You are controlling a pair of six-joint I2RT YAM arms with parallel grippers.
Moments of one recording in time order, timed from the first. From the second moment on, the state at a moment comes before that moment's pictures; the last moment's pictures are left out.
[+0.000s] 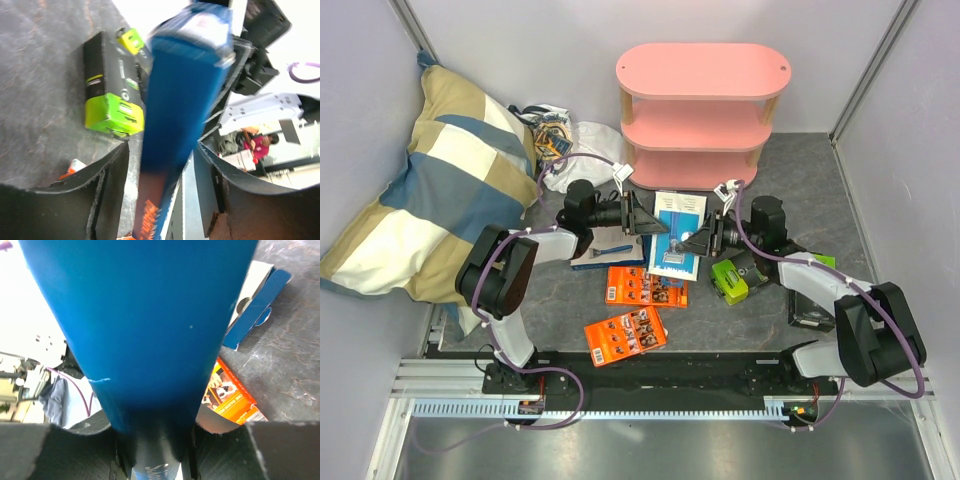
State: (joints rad) left arm -0.43 1.80 0.90 0.87 1.05 -0.95; right arm 0.31 1.36 0.64 0.40 -0.90 0.59
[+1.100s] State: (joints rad) left arm -0.32 1.91 0.88 1.28 1.11 -1.42; right arm 0.39 1.22 0.51 0.52 -0.80 0.71
